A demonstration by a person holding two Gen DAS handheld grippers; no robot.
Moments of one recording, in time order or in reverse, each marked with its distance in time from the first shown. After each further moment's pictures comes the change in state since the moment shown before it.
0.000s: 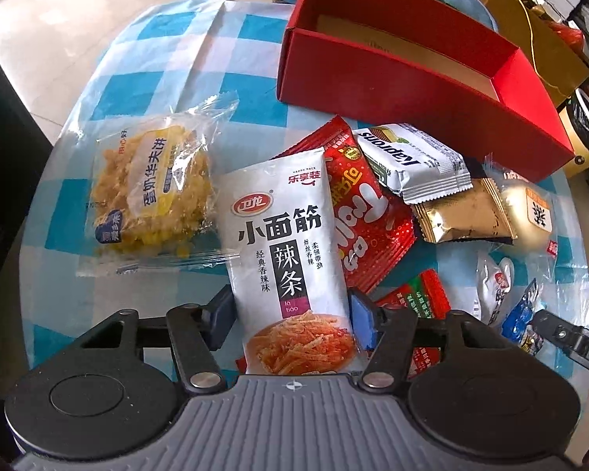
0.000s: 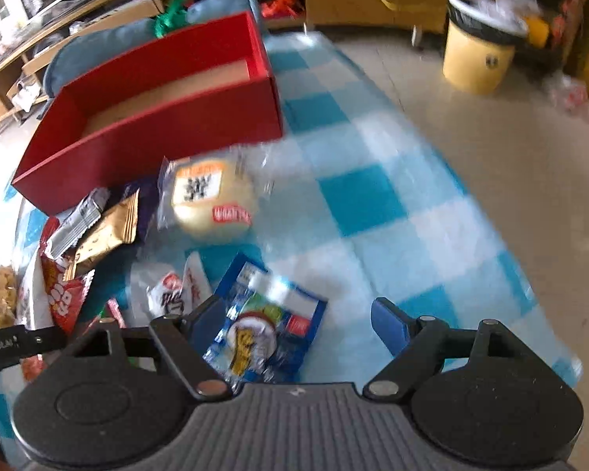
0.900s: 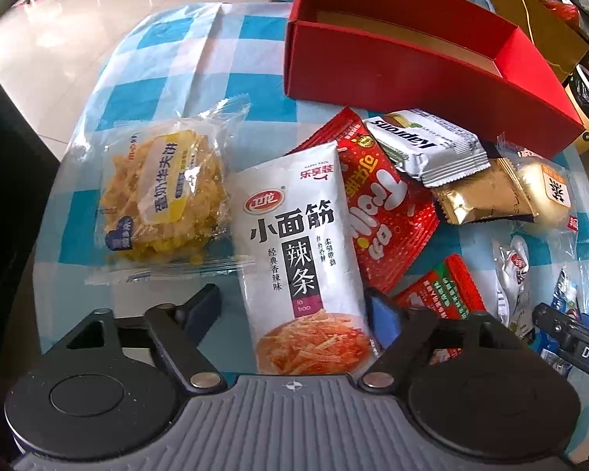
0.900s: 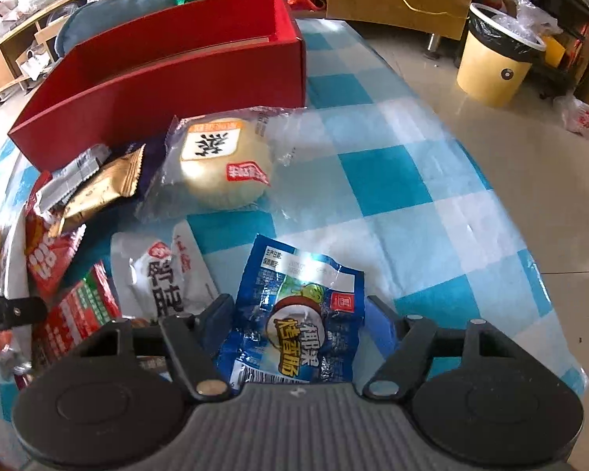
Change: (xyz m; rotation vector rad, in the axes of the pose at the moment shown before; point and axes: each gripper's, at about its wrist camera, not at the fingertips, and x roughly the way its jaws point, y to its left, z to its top) left arm 0.005 0.000 -0.004 0.068 -0.011 0.051; right arm 0.010 0.012 -0.022 -0.118 -0.032 -0.042
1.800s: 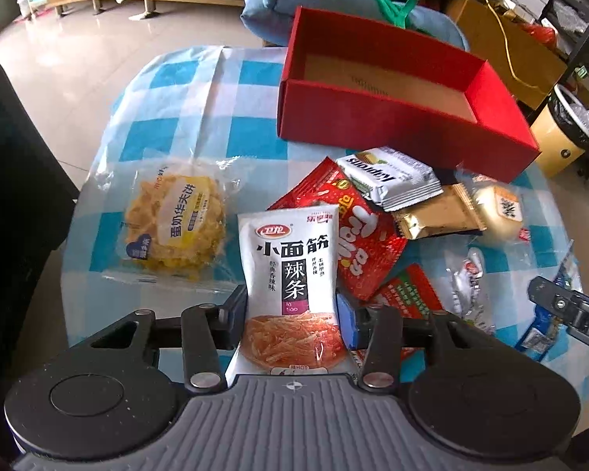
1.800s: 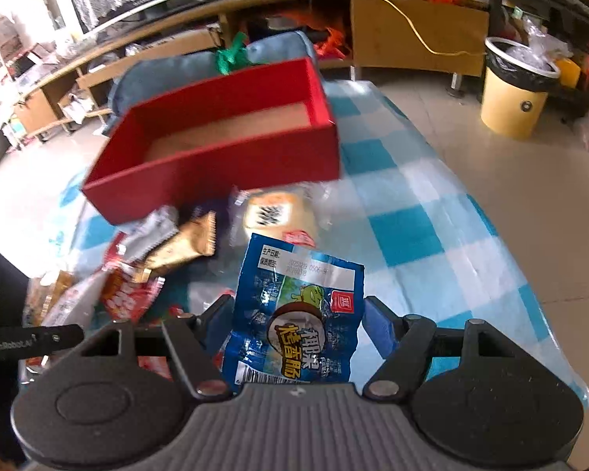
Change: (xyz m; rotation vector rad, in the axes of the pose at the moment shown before) left arm -0.051 -0.001 -0.002 -0.004 -0.077 -0.041; right arm -0.058 0.003 0.015 0.014 -0.143 0.156
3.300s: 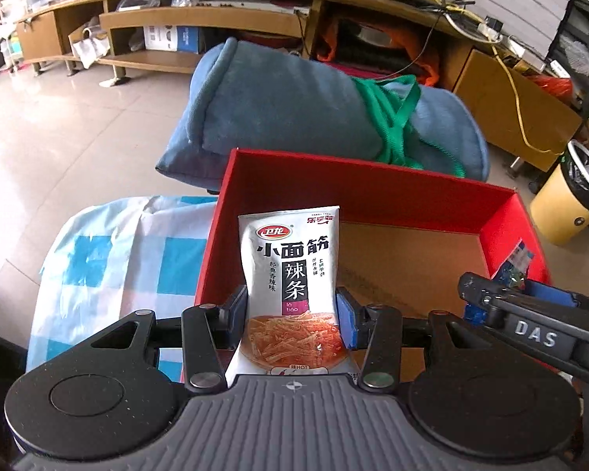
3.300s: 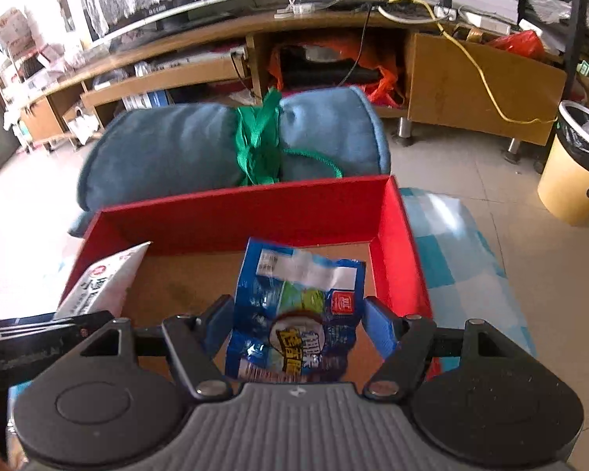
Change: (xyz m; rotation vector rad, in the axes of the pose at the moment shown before) left arm 0.077 -0.052 0.171 0.034 -0.136 0.011; right arm 0.148 0.035 0.173 -0.094 -0.024 0.022
